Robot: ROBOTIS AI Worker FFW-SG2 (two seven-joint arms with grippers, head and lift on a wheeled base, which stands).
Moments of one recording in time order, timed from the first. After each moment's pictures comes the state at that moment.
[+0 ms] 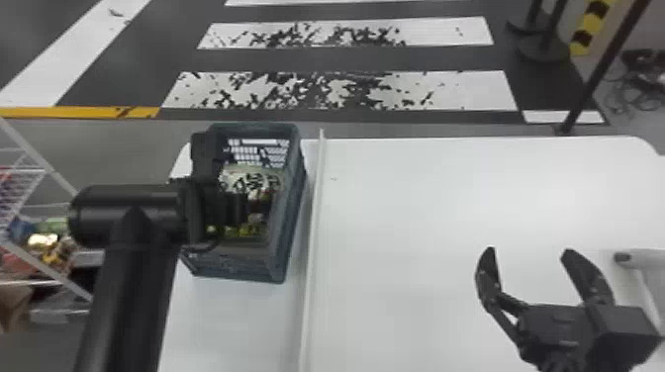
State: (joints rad) left arm -0.19 0.13 0.07 -1.59 0.00 1.14 -0.29; right arm 0.70 0.00 0.10 -2.03 0.10 -0.05 -0.12
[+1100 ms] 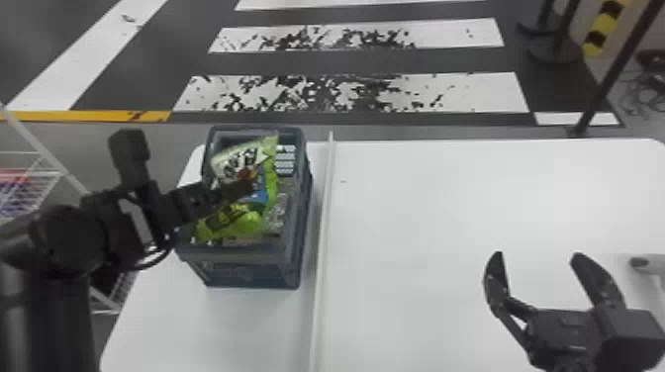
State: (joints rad) left arm -0.04 0.12 0.41 -1.96 0.43 1.31 -0.30; right arm 0.69 0.00 0.11 -2.02 0.11 -0.04 -0.12
